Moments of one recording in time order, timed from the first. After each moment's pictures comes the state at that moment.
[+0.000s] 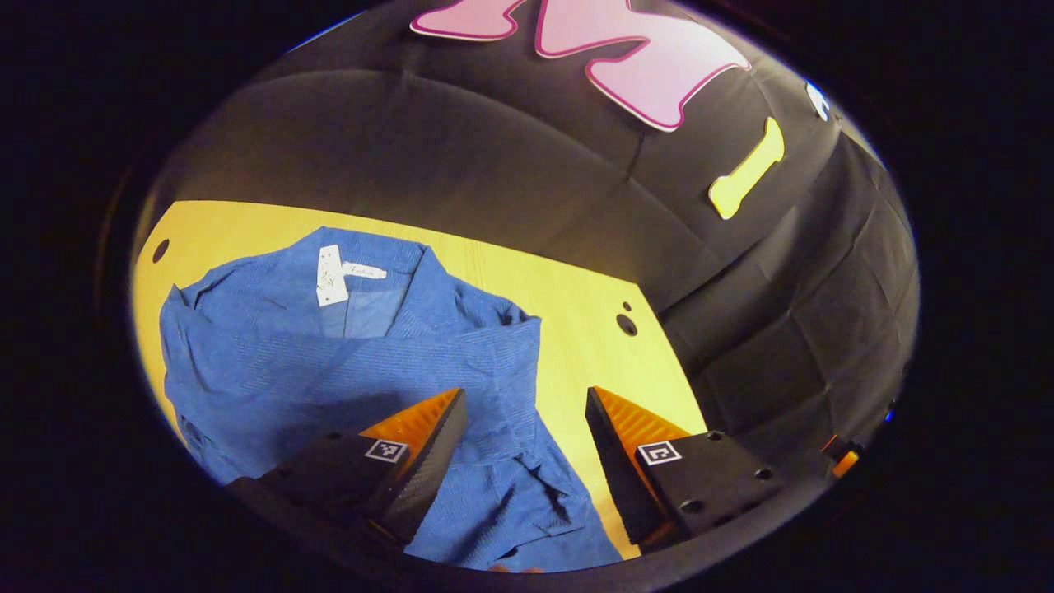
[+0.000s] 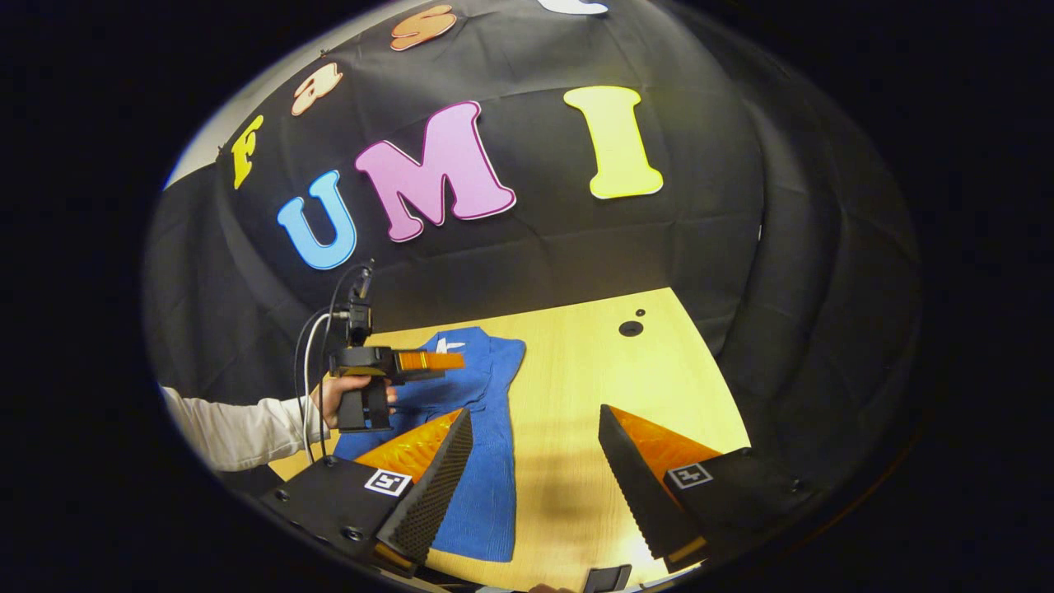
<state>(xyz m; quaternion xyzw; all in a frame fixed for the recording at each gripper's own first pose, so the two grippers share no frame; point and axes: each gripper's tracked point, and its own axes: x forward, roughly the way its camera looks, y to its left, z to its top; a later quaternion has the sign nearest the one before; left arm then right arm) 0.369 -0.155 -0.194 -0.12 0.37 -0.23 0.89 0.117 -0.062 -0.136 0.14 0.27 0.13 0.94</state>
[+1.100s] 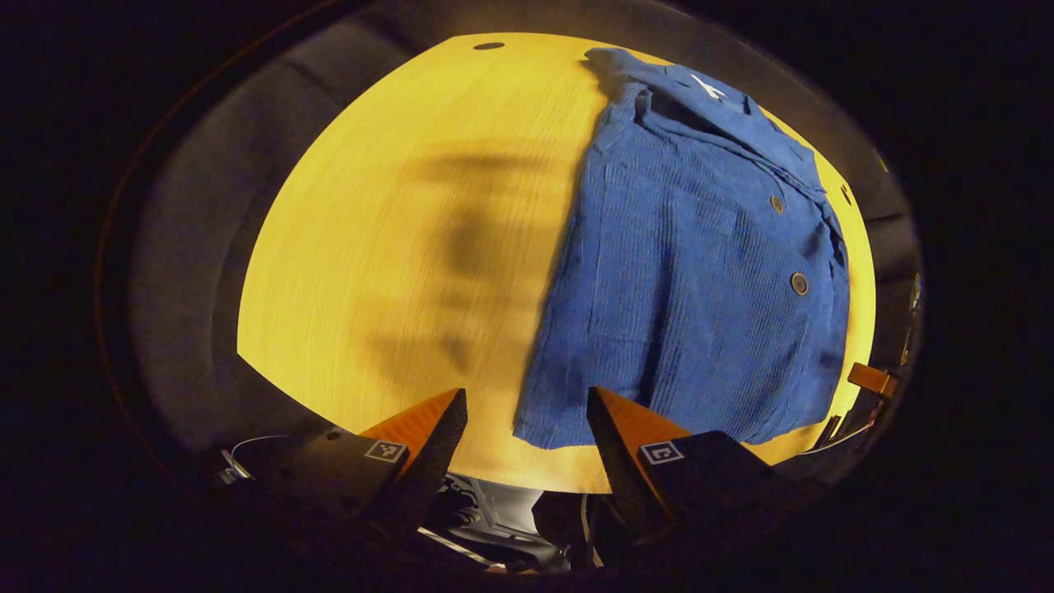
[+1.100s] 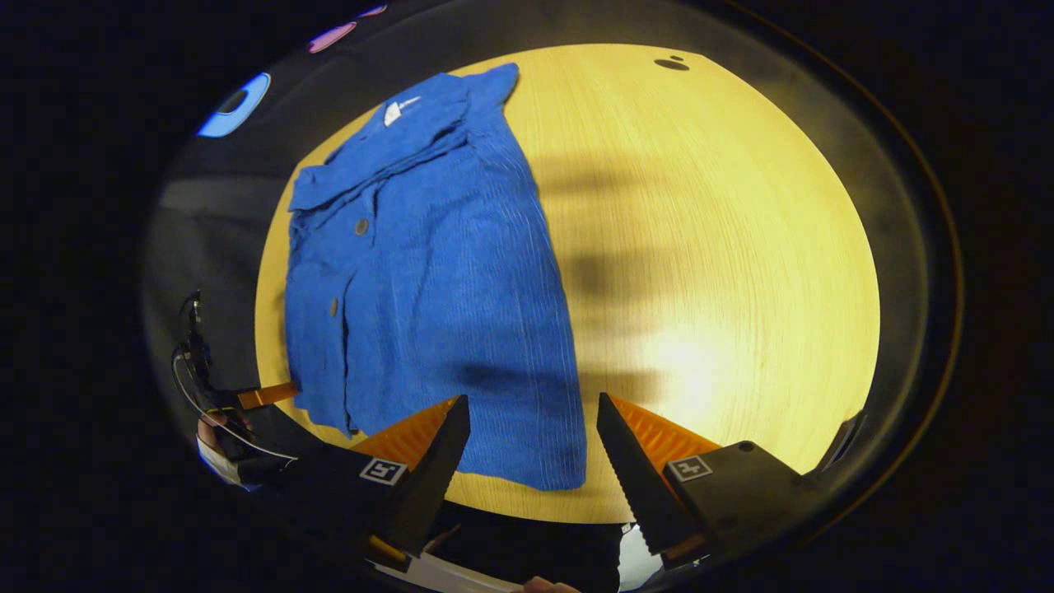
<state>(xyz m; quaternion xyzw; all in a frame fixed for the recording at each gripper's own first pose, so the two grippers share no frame) 0.039 0.174 -0.295 -0.04 0.67 0.08 0.74 0.011 0.047 -0.365 0.10 0.67 0.10 0.73</state>
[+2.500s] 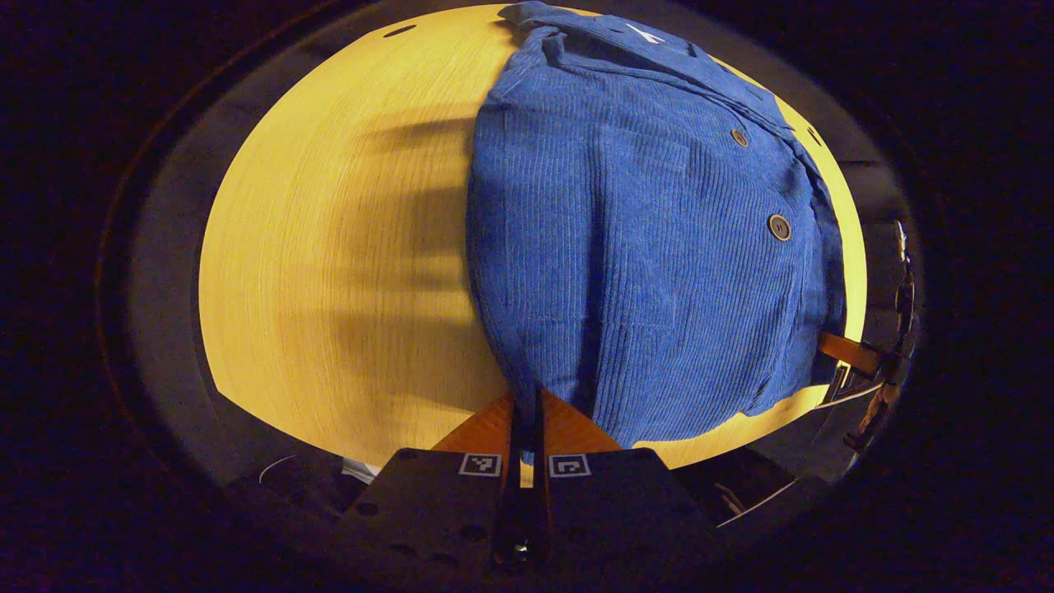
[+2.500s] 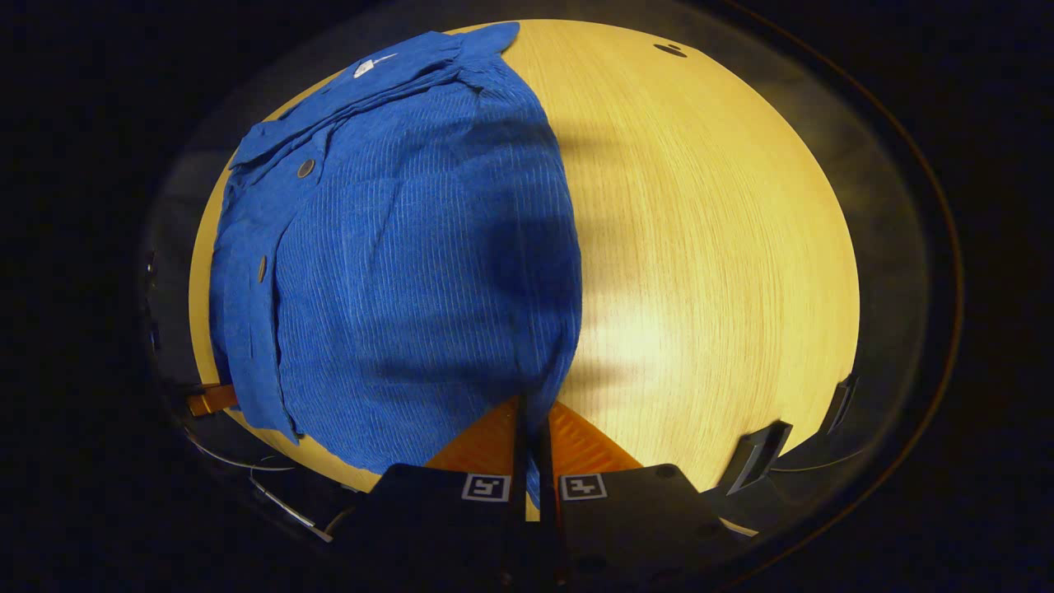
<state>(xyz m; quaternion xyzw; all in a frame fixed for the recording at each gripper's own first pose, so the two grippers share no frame) 0.069 0.138 -0.292 0.00 0.71 -0.02 0.71 -0.024 0.073 -0.397 0.03 0.69 0.04 0.72</state>
